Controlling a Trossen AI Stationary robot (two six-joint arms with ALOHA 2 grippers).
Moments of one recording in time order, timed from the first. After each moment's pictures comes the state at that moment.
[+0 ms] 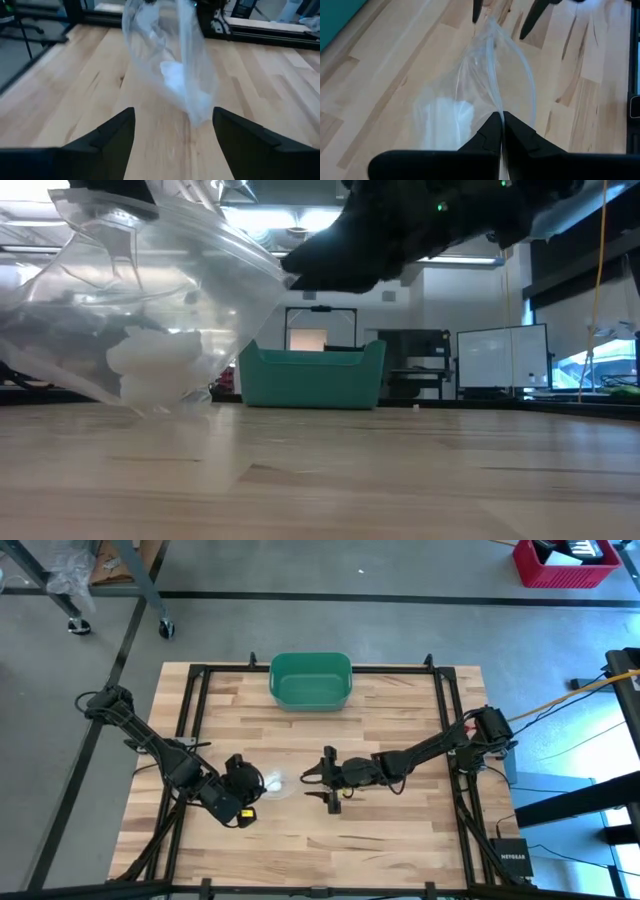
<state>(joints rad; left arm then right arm) -0.65 1.27 1.01 -0.72 -0.58 -0.88 0.25 1.79 0.94 0.48 0.16 0.01</state>
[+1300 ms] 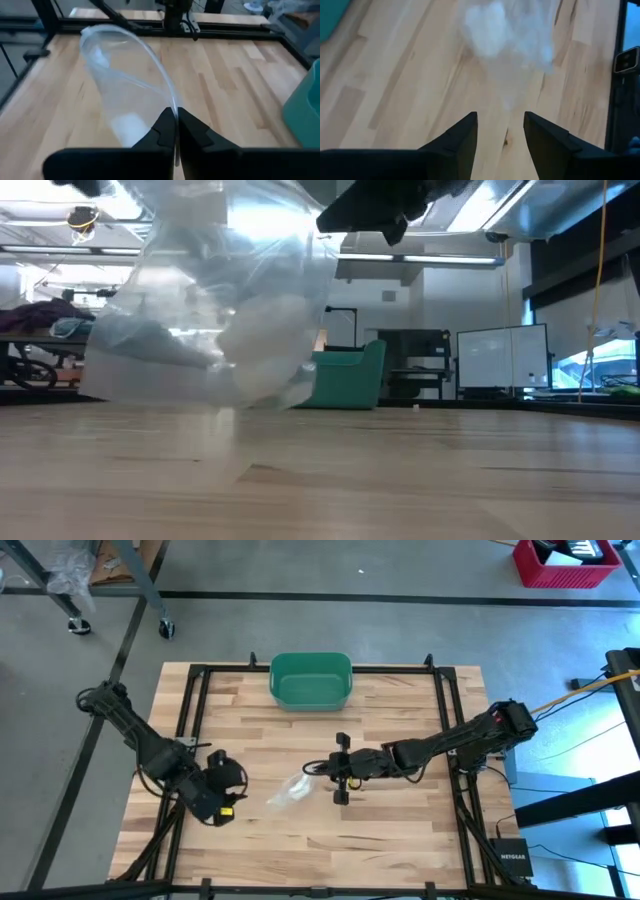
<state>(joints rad) -0.71 1.19 1.13 -1.02 -0.47 -0.92 0.26 1.60 1.04 0.08 0.28 0.07</state>
